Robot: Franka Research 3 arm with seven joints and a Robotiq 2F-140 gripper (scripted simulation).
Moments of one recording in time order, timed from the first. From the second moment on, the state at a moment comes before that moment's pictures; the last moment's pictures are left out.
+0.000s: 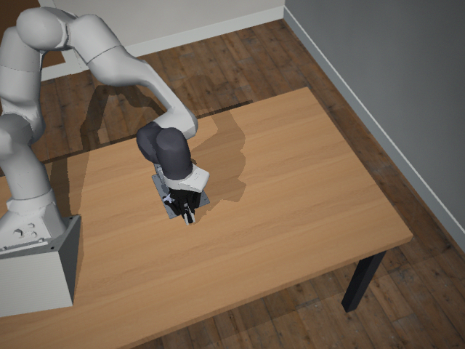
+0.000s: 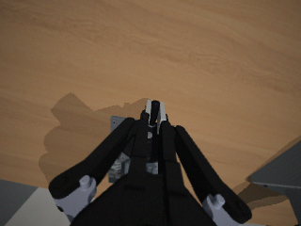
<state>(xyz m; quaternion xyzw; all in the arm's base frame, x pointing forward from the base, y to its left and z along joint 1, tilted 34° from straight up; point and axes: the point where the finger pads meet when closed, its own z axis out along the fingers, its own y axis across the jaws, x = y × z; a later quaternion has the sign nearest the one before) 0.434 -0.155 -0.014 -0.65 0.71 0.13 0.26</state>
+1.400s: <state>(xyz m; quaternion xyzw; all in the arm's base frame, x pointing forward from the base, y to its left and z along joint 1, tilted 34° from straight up) 0.412 -0.189 0.040 -0.65 0.70 0.13 0.26</state>
